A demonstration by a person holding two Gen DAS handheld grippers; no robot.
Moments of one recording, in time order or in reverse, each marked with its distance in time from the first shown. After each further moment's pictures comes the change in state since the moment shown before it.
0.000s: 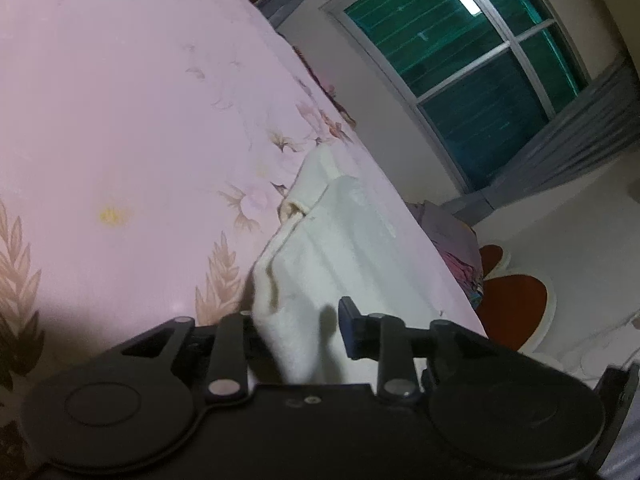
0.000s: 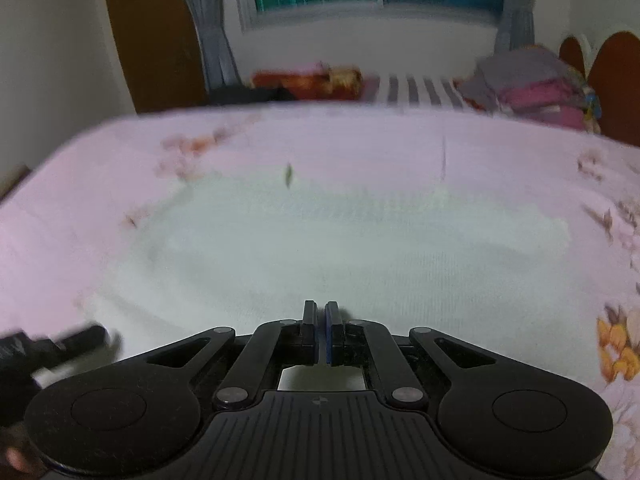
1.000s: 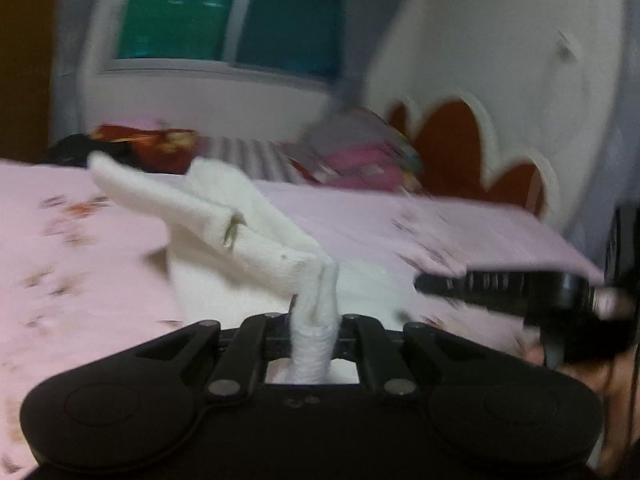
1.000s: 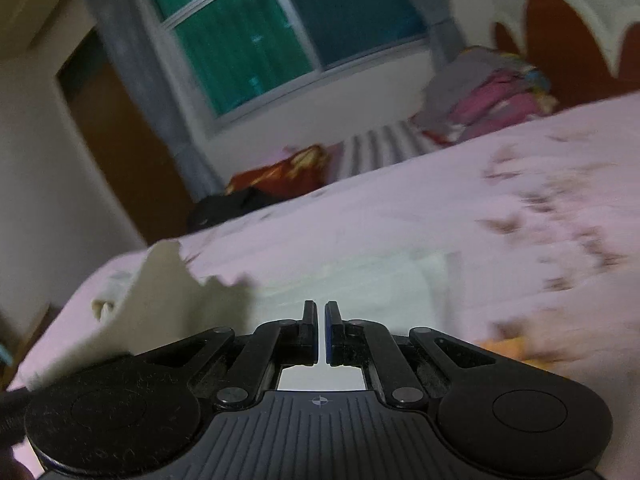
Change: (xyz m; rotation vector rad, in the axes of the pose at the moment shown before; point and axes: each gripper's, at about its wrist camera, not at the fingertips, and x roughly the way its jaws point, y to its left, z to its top) left arm 0.020 -0.233 -0.091 0.861 0.111 -0.079; right arm -0.096 -0.156 -0.008 0.334 -0.269 0.122
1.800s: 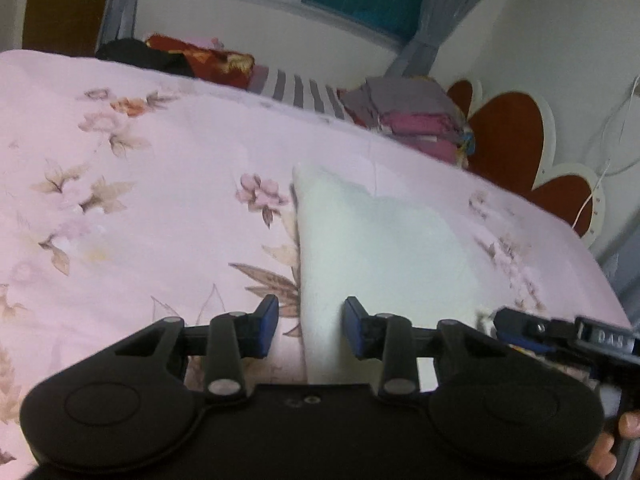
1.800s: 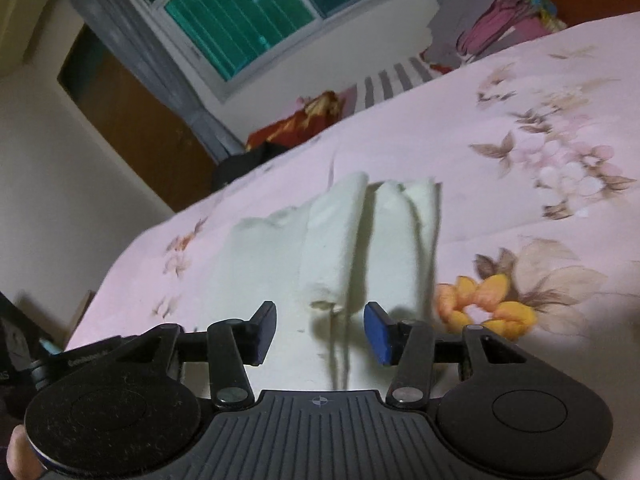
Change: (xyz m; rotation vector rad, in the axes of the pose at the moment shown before) left arm 0.049 0.113 -0.015 -0.263 0.160 0.063; right arm 0.002 -0.038 -0.008 0.082 0.189 0.123
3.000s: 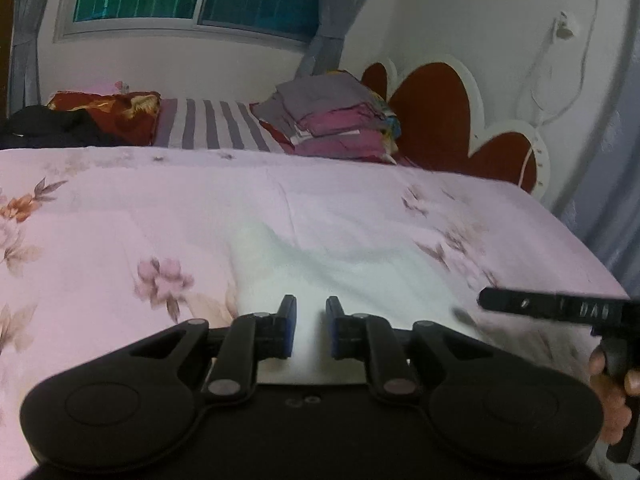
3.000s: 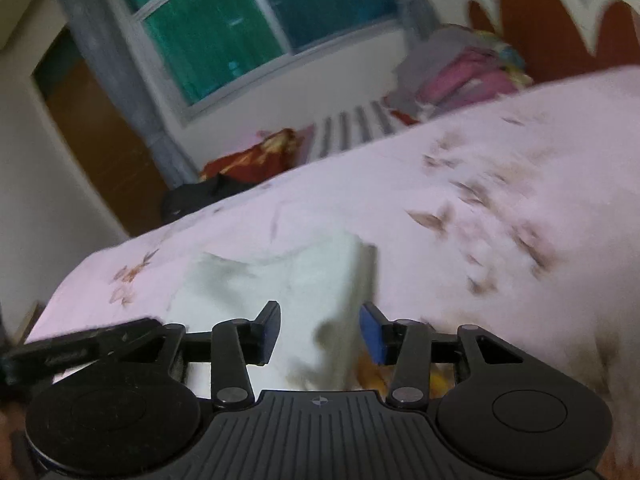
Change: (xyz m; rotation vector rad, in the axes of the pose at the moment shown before) left arm 0.045 -0.044 0.049 0.257 -0.041 -0.157; right arm -0.012 -0.007 0.033 -0.094 -0.103 -0.161
